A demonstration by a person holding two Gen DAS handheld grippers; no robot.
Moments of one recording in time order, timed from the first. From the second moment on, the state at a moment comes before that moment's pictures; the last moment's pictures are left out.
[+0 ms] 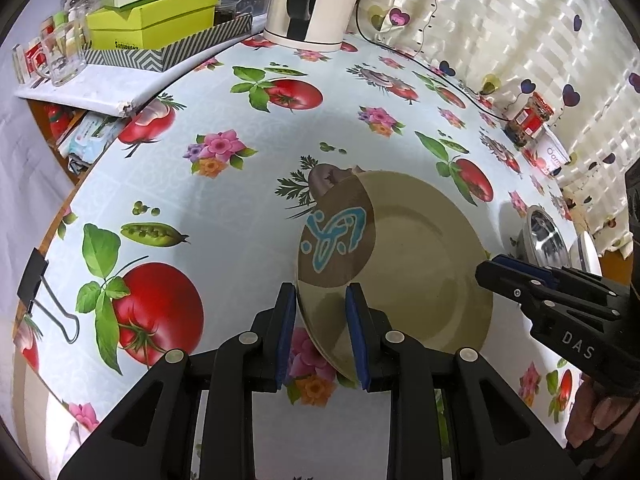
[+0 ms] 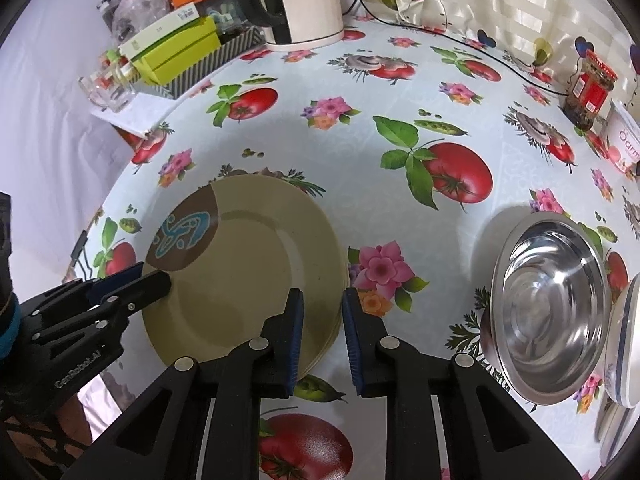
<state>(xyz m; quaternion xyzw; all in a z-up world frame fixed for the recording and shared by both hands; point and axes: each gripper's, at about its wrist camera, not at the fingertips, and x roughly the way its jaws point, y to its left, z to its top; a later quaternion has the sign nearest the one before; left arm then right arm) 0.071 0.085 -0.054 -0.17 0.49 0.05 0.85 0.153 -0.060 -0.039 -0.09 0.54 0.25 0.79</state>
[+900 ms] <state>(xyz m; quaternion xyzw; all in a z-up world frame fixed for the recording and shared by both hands) 0.052 0.078 -0.023 -0.15 0.46 0.05 0.87 0.114 -0.088 0.000 -0.07 0.49 0.25 0.83</state>
